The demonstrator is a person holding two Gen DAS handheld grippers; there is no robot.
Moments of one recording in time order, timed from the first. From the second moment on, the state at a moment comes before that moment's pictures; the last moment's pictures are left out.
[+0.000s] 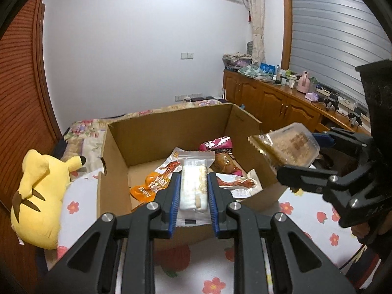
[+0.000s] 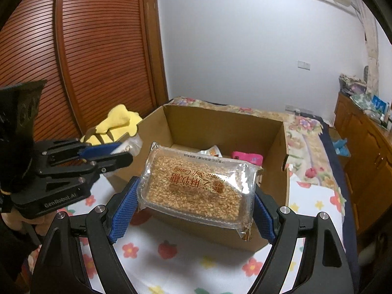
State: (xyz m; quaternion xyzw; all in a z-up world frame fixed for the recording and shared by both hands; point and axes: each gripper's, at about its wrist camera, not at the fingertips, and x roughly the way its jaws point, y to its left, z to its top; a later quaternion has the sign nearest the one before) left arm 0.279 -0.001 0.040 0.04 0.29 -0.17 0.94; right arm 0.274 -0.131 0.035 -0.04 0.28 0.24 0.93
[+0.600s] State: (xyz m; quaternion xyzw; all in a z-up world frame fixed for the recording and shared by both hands) left arm 0.304 0.013 0.028 0.03 0.29 -0.16 0.94; right arm 0.347 -0.117 0.014 -0.05 0.32 0.22 0.92
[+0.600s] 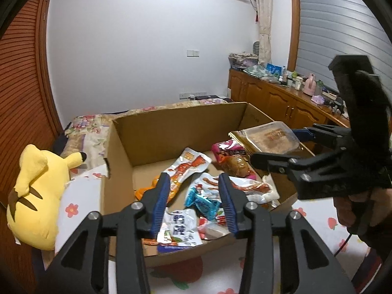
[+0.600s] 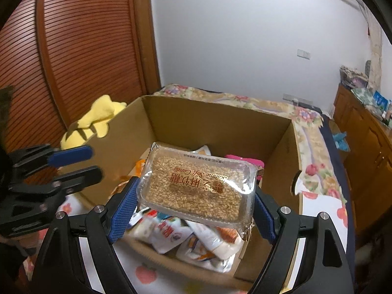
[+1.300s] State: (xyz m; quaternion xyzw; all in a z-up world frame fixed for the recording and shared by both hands) left arm 0.301 0.032 0.021 0.02 0.28 -0.12 0.95; right arm 0.357 -0.119 0.003 -0.04 0.33 0.19 0.93
